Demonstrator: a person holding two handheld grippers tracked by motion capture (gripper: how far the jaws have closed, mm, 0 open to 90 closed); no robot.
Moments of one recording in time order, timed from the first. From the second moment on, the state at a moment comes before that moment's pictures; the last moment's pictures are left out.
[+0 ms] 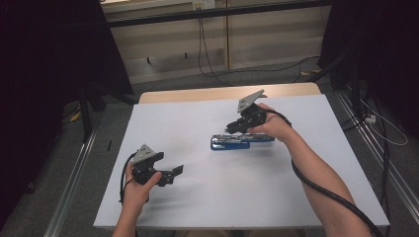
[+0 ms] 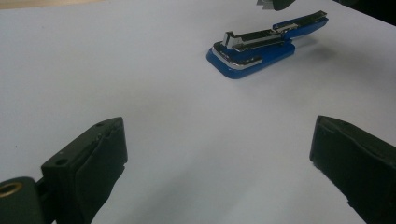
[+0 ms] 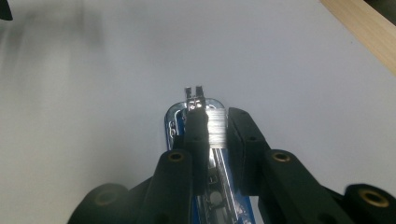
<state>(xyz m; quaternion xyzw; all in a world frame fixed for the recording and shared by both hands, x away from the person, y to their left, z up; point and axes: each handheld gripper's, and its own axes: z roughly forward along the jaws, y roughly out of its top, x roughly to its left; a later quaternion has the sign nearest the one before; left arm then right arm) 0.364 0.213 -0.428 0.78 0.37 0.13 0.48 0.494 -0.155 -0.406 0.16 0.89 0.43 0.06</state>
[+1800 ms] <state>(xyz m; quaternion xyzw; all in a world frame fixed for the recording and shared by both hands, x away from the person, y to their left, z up) 0.364 0.213 -0.429 0.79 0.37 0.13 0.47 0.504 -0.134 -0.413 0.13 0.89 0.42 0.05</state>
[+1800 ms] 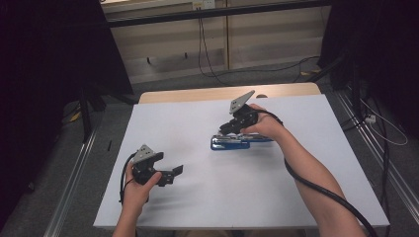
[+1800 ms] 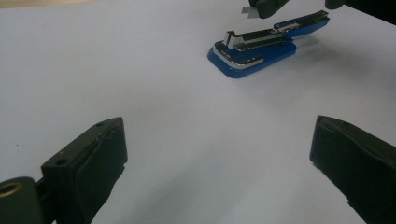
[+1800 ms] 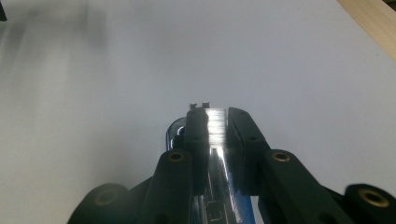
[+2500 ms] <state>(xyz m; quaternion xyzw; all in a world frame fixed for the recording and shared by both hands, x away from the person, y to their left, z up) 0.364 0.213 -0.428 0.79 0.37 0.13 0.47 0.507 -0.128 -0.423 0.12 0.90 0.42 0.04</state>
